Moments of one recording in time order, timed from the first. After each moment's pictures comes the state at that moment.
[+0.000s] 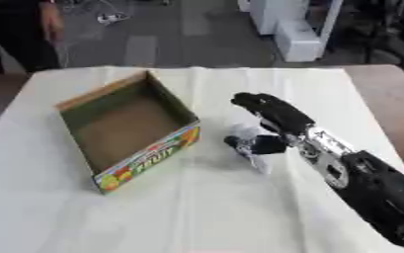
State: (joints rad) left arm -0.26 0.41 -0.10 -1.98 -0.11 -0.58 0.47; right arm -0.59 -0.45 0.40 -1.17 0.91 -0.13 -0.01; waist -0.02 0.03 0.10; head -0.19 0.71
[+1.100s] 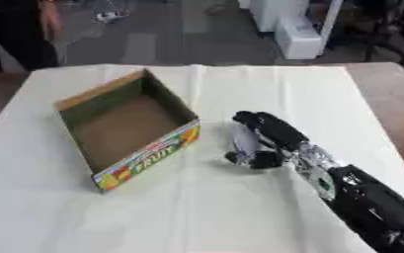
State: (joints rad) left arm -0.26 0.41 -0.10 -1.98 -0.11 -0.58 0.47; right arm -0.58 -0.37 0.38 -0.99 0.96 -0.20 -0.05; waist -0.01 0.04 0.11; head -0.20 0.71
